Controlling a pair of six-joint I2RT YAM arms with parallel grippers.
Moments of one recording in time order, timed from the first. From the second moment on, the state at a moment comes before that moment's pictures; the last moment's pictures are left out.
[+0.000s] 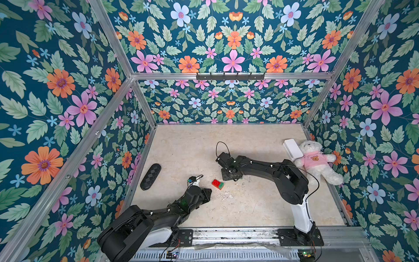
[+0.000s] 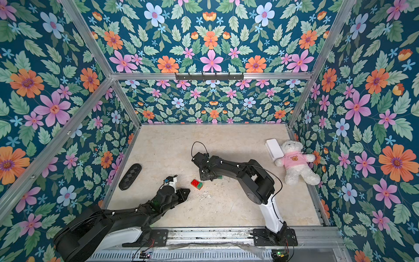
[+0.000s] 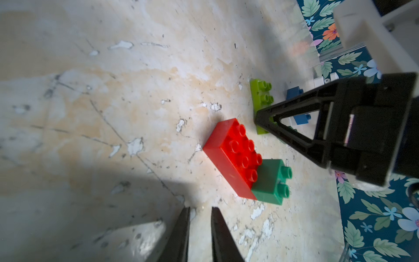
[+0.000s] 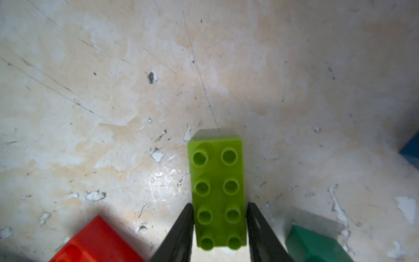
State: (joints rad) left arm -0.73 1.17 0.07 0.48 -0.03 -0.99; right arm 0.91 2.08 1.47 -0.65 0.16 0.64
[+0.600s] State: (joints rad) left arm -0.75 1.12 0.06 0.44 0.00 -1.01; right arm 0.91 1.90 1.36 -0.62 0.14 0.60
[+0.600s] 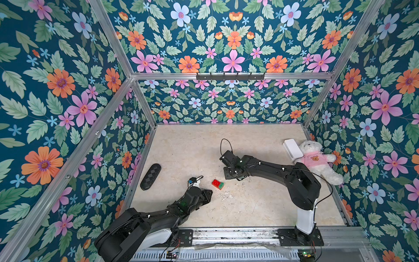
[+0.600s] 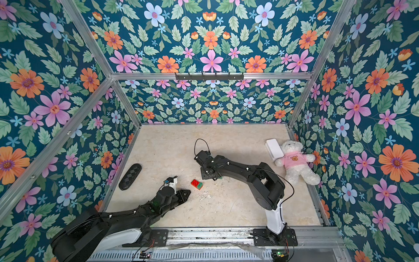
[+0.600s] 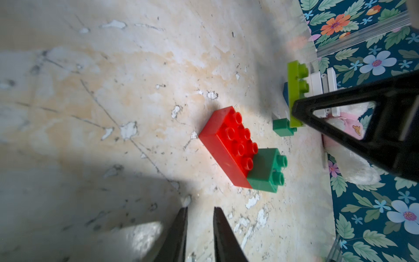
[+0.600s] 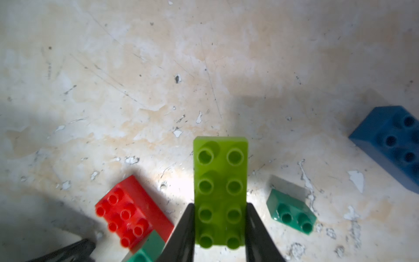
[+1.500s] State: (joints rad) left arm -0.75 1.00 0.01 0.41 0.03 -1.07; right arm 1.03 1.85 1.33 -0.53 0.05 0.32
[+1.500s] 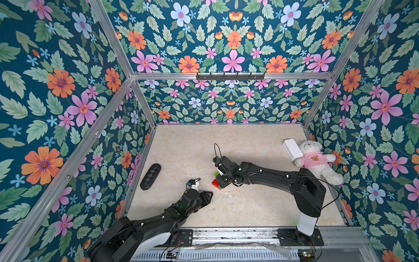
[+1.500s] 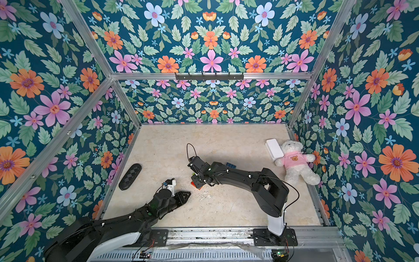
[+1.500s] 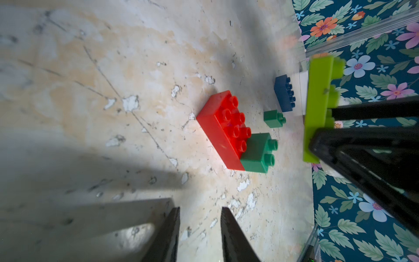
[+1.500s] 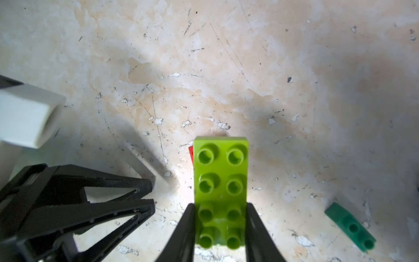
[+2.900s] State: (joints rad) left arm -0.75 0.97 0.01 0.37 0.01 -1.07; right arm 1.03 1.89 1.32 -0.52 0.01 0.18
